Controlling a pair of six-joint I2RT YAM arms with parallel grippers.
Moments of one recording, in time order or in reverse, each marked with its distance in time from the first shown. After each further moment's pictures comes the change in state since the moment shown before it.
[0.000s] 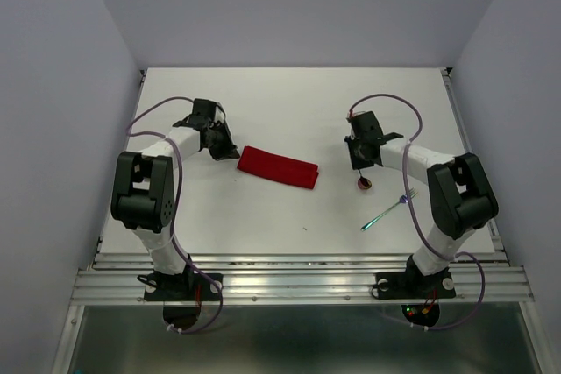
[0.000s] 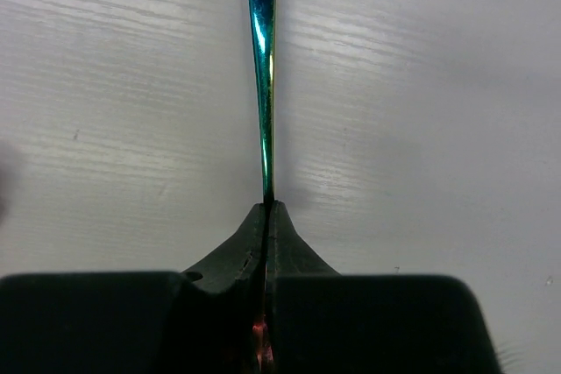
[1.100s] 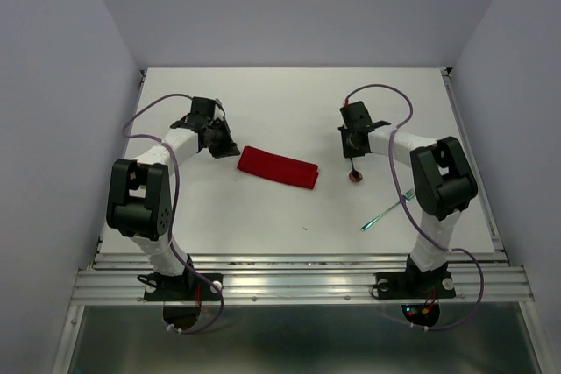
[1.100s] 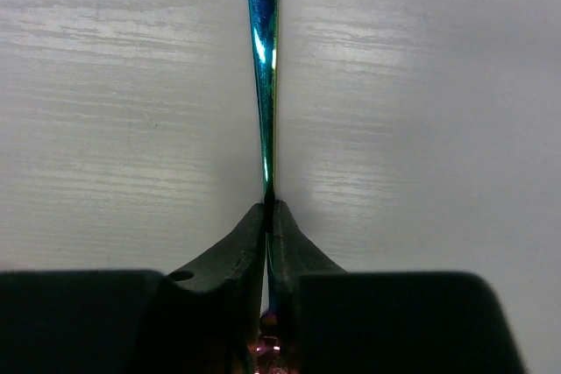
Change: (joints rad) left arm -0.014 -0.066 -0.006 -0.008 -0.015 -0.015; right arm -0.003 0.177 0.187 -0.013 0.026 0.070
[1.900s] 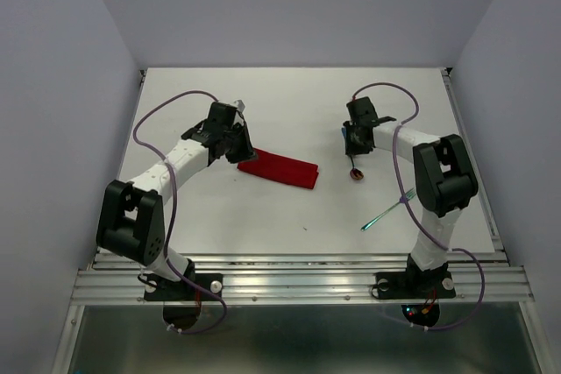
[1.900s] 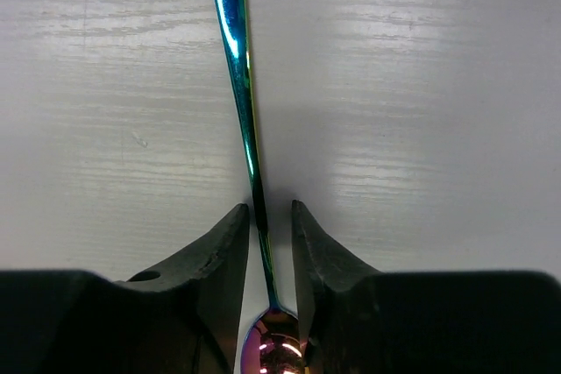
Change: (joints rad) left arm -0.191 -0.177 -0.060 -0.017 -0.039 -0.007; right arm -0.053 0.028 0.048 -0.047 -0.115 0.051
